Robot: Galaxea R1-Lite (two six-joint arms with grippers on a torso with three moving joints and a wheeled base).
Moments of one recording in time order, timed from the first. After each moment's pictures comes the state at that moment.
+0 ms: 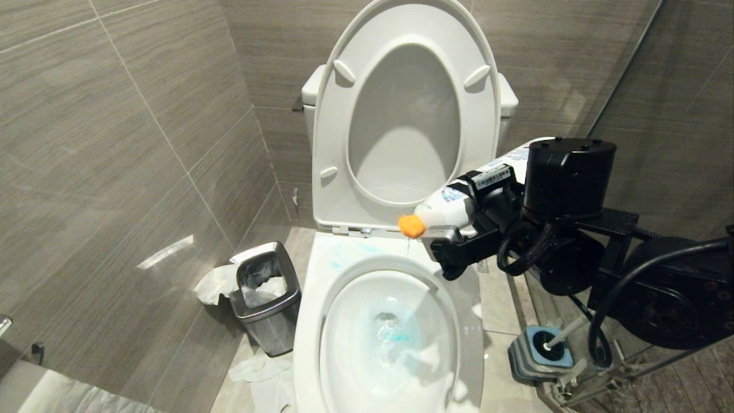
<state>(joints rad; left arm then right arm) 0.00 0.00 0.00 0.01 0.00 0.00 0.67 1.78 -1.05 -0.62 -0.61 -1.87</state>
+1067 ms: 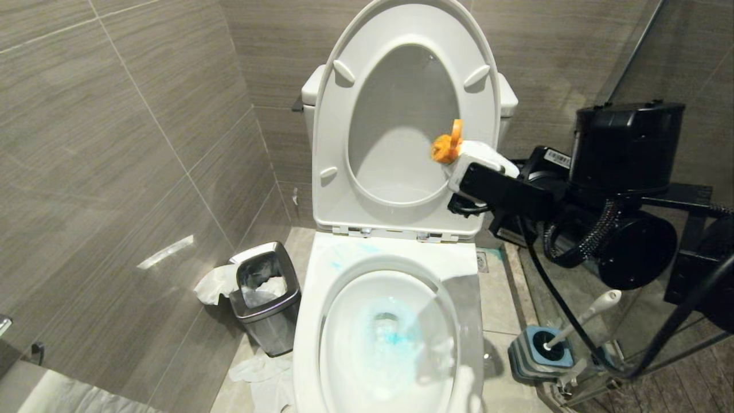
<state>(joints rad) 0.00 0.00 0.00 0.01 0.00 0.00 0.68 1.65 -1.09 -0.38 -0.64 -1.02</state>
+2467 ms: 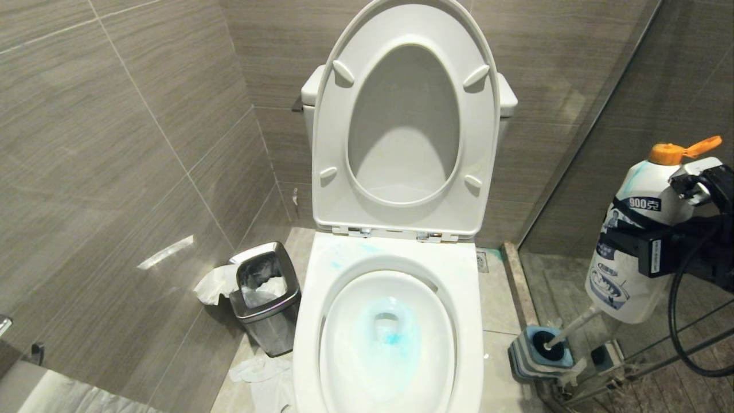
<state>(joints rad) 0.00 0.00 0.00 0.01 0.00 0.00 -0.02 1.43 -0.67 -0.48 0.02 -0.23</state>
